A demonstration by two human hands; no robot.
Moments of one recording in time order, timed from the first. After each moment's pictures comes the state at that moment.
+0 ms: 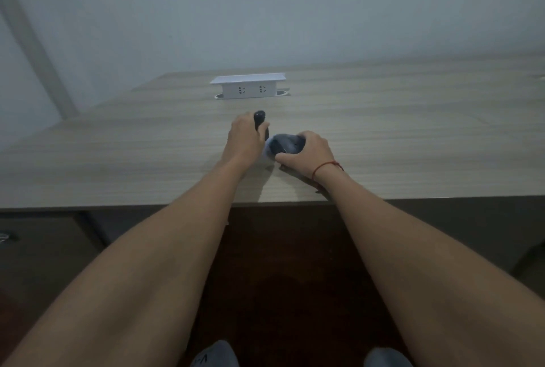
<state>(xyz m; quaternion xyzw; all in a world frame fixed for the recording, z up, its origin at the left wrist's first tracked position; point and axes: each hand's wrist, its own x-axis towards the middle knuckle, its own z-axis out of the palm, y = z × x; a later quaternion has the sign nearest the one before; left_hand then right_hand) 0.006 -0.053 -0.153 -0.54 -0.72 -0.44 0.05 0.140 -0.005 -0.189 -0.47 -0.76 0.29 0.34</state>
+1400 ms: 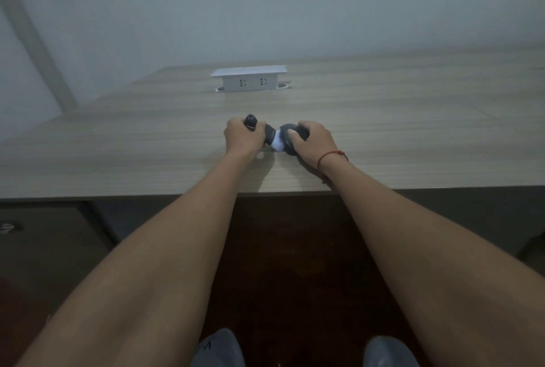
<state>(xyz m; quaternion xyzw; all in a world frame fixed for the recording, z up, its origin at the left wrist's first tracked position) 0.009 -0.060 -0.162 -0.37 -0.72 -0.57 -0.14 0.144 -0.009 -0.181 -0.44 -0.76 0.28 0.39</state>
